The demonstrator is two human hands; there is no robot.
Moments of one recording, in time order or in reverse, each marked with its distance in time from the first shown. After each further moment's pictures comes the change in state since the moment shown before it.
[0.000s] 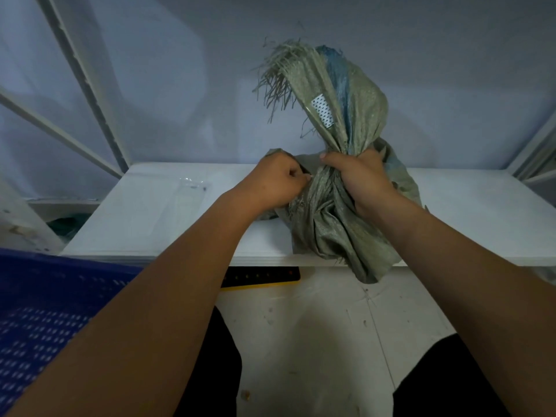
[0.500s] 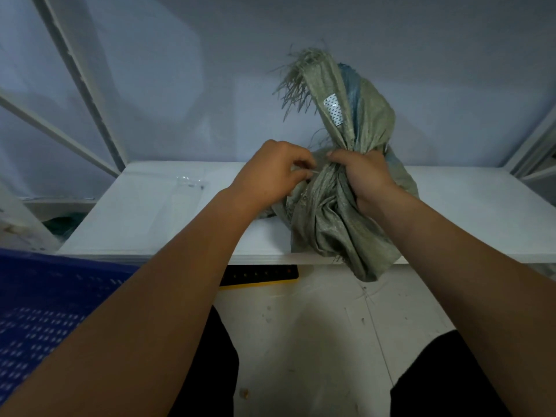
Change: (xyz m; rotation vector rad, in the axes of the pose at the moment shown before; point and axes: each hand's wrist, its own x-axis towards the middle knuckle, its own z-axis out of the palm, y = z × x) left_hand -0.002 0.005 -0.007 0.000 0.076 0.287; right_hand 0.000 -0.005 -0.007 0.060 0.084 0.129
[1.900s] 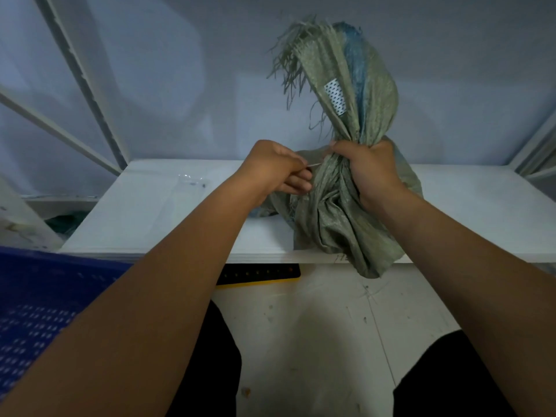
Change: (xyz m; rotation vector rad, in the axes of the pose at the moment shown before) left_hand 0.003 0.013 -0.005 -0.742 -0.015 -0.690; right_hand 0.003 0.001 0.003 0.088 -0.019 -0.219
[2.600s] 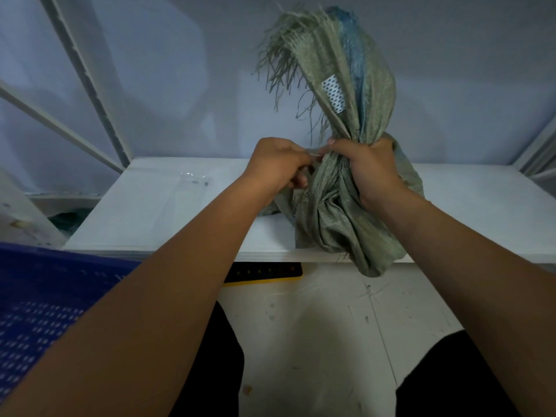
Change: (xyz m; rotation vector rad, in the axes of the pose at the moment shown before) left_hand 0.005 -0.003 0.007 0.011 0.138 0.027; right_hand -0.008 -0.004 0.006 0.067 -0.096 -0.025
